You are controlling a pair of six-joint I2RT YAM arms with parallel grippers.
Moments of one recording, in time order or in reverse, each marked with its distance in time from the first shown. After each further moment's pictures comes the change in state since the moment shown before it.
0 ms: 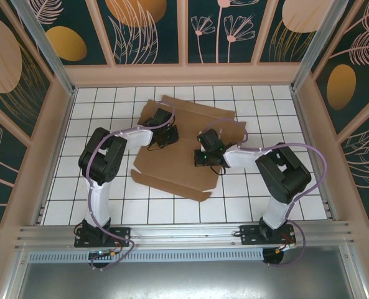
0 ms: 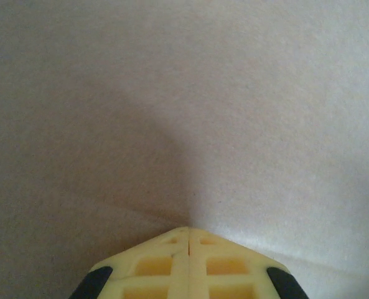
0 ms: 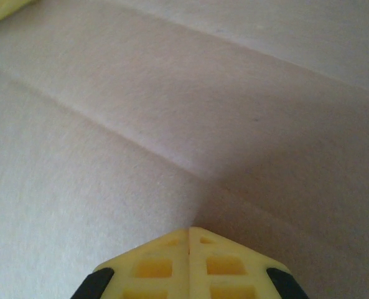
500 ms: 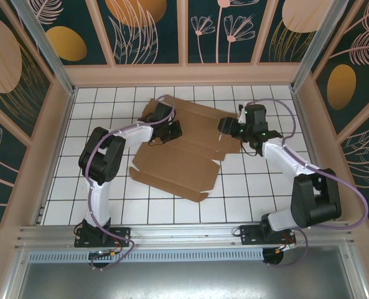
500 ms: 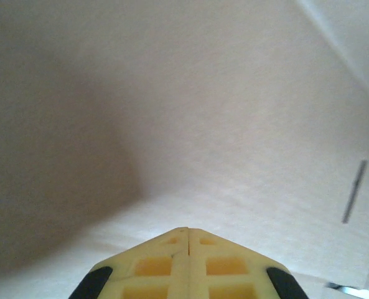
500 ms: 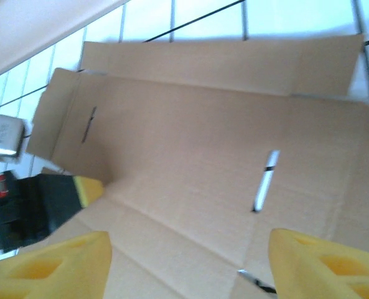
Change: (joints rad) left arm 0.002 -0.001 0.086 -0.022 0.098 -0.016; right arm -0.427 -0.291 0.055 -0.037 -0.176 -0.016
